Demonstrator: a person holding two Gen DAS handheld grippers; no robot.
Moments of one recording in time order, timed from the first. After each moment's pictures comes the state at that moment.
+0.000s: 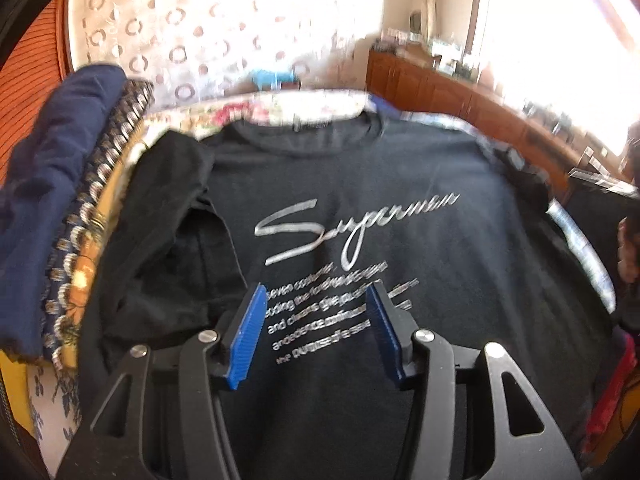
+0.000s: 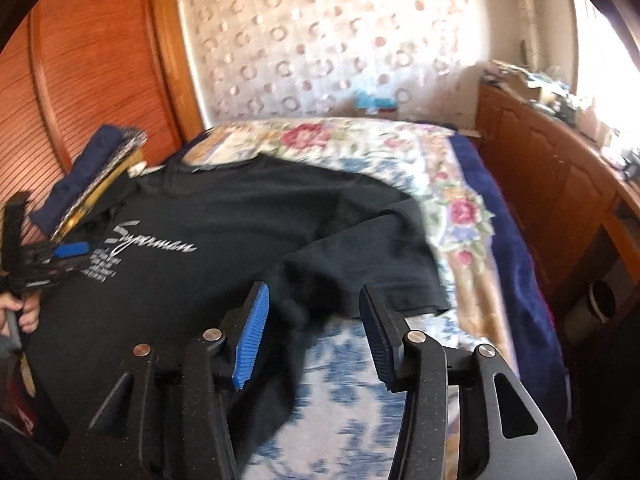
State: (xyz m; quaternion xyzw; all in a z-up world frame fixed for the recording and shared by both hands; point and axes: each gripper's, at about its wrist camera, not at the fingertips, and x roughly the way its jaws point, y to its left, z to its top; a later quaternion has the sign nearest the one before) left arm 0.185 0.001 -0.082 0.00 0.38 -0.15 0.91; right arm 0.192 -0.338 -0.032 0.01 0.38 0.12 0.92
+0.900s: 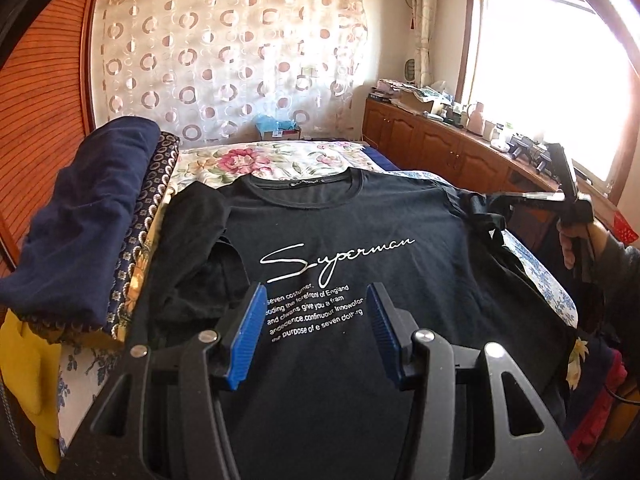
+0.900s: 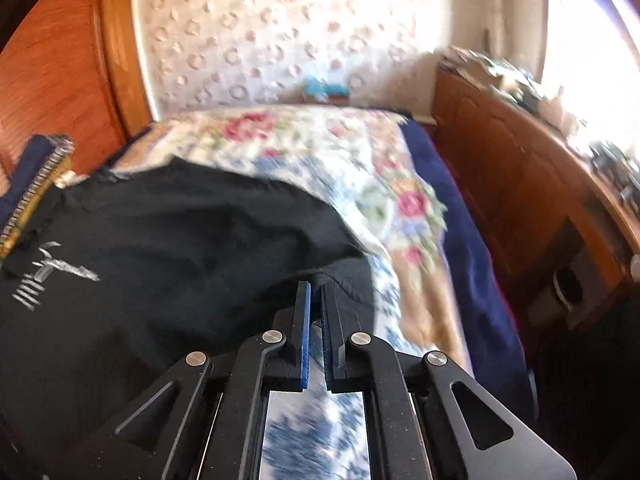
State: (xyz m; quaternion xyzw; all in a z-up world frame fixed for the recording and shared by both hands) left arm 0.128 0.016 -0.036 -0.02 0.31 -0.14 0.94; right arm 0.252 -0.367 -0.038 -0.01 0.39 0.06 0.92
